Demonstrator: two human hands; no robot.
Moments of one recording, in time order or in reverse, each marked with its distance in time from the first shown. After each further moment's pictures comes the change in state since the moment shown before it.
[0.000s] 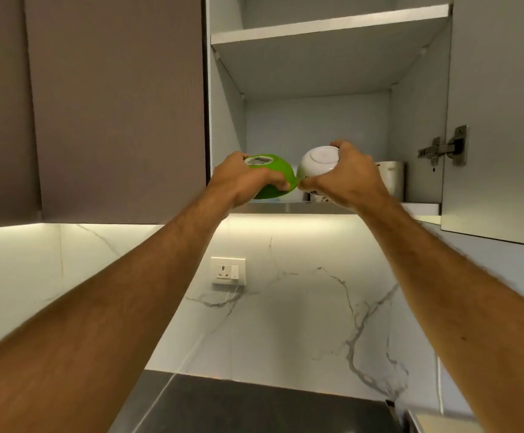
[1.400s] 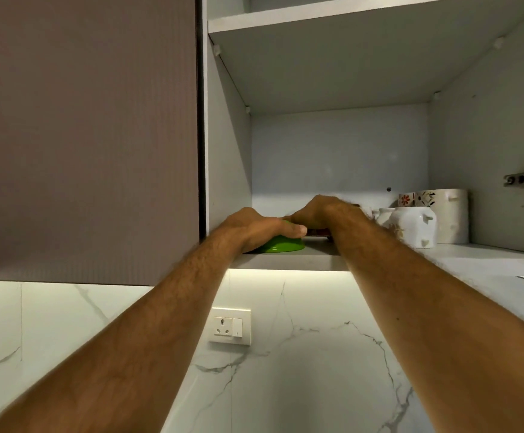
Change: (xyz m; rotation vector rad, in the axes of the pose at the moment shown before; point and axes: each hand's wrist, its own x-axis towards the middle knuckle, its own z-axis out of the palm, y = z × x) left_hand 0.123 -0.074 0.042 0.278 -0.267 -0.172; right_hand 0.127 0.009 0.137 -0.185 -0.543 0.342
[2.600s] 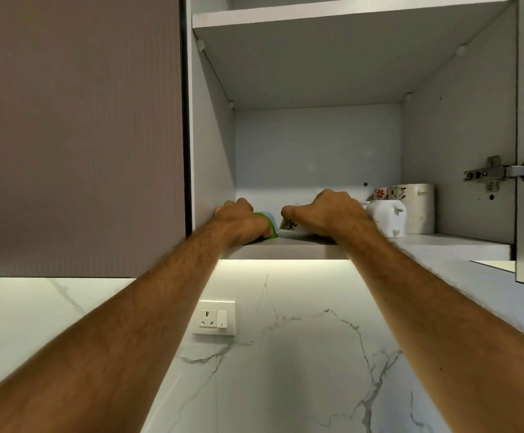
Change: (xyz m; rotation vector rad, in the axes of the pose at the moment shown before) left_hand 0.006 0.001 0.005 0.150 0.081 0.062; right_hand -0.038 0.032 -0.006 -0.206 0.390 -0.086
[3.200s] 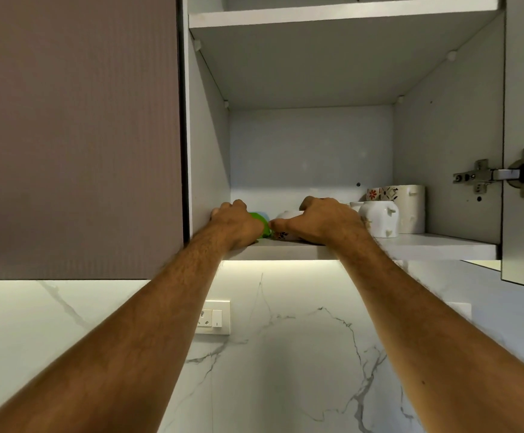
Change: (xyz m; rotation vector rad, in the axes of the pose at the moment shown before) left_hand -0.003 -0.001 0.001 0.033 0.045 0.045; right_hand -0.009 0.000 0.002 -0.089 -0.058 -0.083
